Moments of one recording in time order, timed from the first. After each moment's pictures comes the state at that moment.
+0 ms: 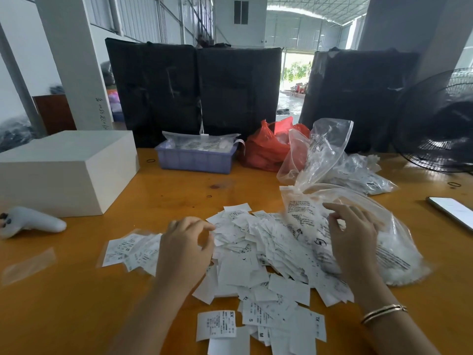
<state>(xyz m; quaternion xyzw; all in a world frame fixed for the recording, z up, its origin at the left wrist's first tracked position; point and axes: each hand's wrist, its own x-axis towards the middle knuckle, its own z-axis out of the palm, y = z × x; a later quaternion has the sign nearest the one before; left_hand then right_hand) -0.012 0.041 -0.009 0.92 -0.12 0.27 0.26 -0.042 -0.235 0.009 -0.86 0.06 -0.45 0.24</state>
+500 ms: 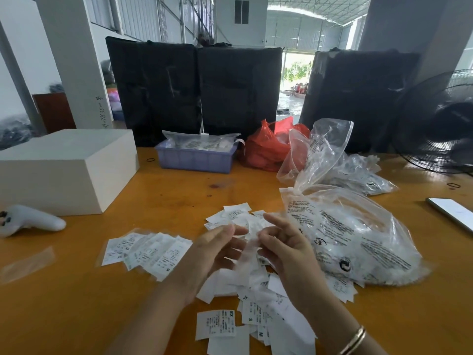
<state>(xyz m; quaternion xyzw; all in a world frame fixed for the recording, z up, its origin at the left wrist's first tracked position) -0.032 0.023 0.006 0.67 -0.18 -0.14 0.71 -0.064 -0.147 0.007 -0.58 -0.04 -0.08 0.81</state>
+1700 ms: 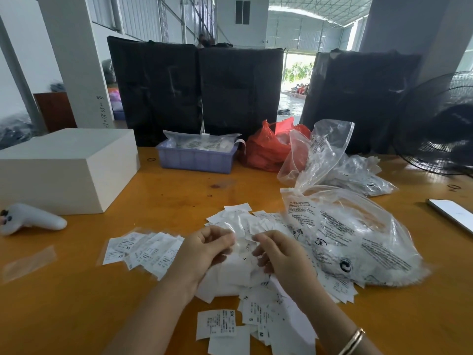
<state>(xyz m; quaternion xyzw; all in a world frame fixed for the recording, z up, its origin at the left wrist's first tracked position) -0.024 0.023 0.002 0.67 -0.02 -0.07 0.74 -0.056 -0.147 -0.003 -0.81 -0.01 -0.09 0.58</state>
